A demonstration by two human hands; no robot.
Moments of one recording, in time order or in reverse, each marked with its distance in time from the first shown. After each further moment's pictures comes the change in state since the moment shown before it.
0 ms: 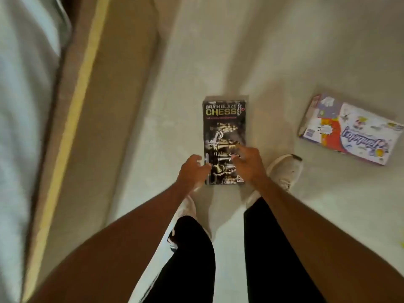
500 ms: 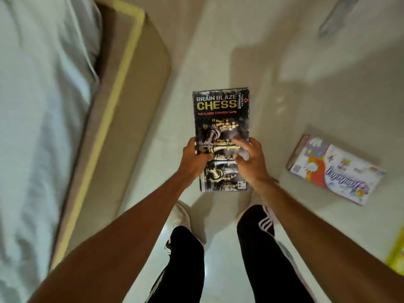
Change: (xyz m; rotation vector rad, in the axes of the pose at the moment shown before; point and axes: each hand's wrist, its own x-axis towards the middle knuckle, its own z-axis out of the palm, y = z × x) left_hand -0.029 0.146 -0.045 -0.348 0.040 0.112; right_hand 0.030 -0.101 -0.105 0.183 0.019 -0.183
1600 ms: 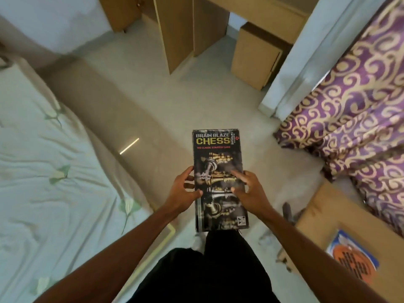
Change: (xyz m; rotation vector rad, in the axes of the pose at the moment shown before) left_hand -0.221 0.657 -0.242 -0.158 0.208 0.510; right_hand 0.156 -0.753 -0.262 -0.348 -0.233 -0.423
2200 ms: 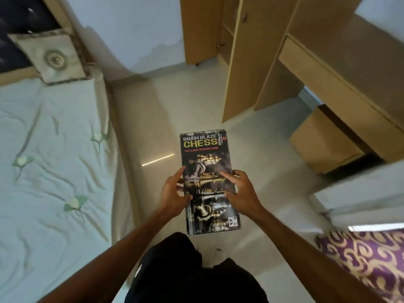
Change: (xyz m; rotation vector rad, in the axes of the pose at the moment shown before) left_hand 0.305 0.135 -0.192 0.110 0.512 0.000; right_hand 0.451 -0.200 0.007 -0.192 -0.352 -0.358
